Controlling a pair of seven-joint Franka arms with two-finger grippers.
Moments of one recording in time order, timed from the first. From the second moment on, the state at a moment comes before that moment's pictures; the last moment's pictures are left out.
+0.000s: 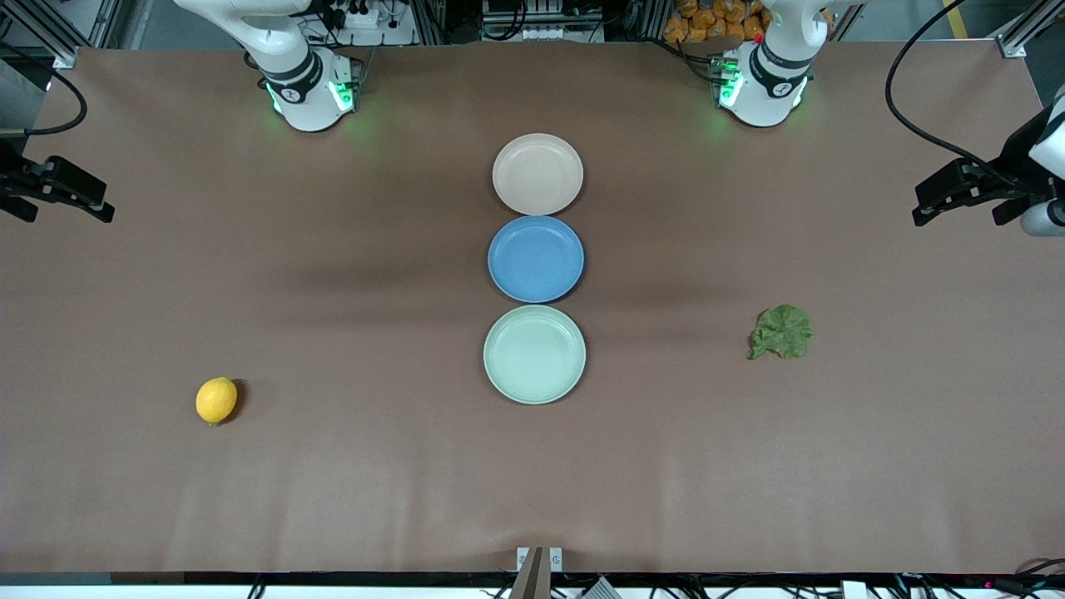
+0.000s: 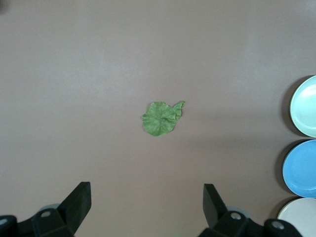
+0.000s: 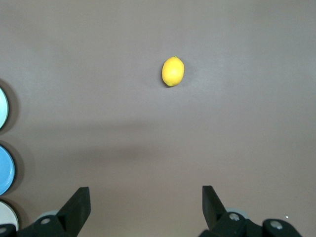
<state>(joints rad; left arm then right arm) 0.09 0.03 -0.17 -1.47 0.01 1.53 -0.08 -0.03 -0.02 -0.02 -1.55 -0.01 1.54 -0.03</state>
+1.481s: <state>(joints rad) 0.09 0.03 -0.17 -1.47 0.01 1.53 -0.08 -0.03 -0.02 -0.02 -1.56 -0.01 1.56 -0.03</state>
